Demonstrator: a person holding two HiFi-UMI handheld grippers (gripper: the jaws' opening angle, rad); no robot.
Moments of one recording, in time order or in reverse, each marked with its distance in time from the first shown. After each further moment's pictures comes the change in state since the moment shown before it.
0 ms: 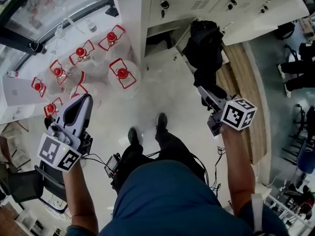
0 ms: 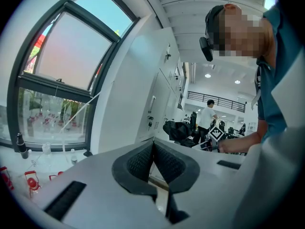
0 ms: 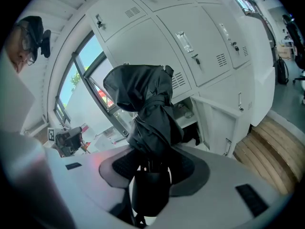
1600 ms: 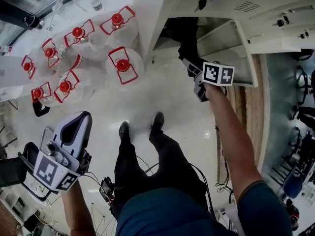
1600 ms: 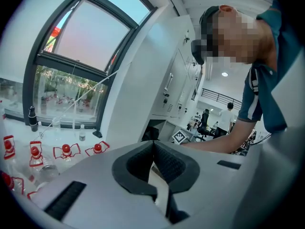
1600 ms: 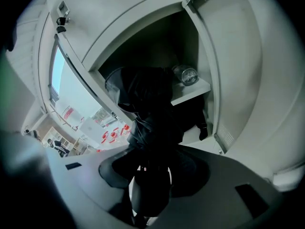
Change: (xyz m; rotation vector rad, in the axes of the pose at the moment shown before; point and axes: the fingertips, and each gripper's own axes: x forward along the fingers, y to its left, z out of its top) left arm 0.047 0.050 -0.127 -0.136 0.085 0.126; right arm 0.291 -0.158 -0.054 -0.033 0.264 0.017
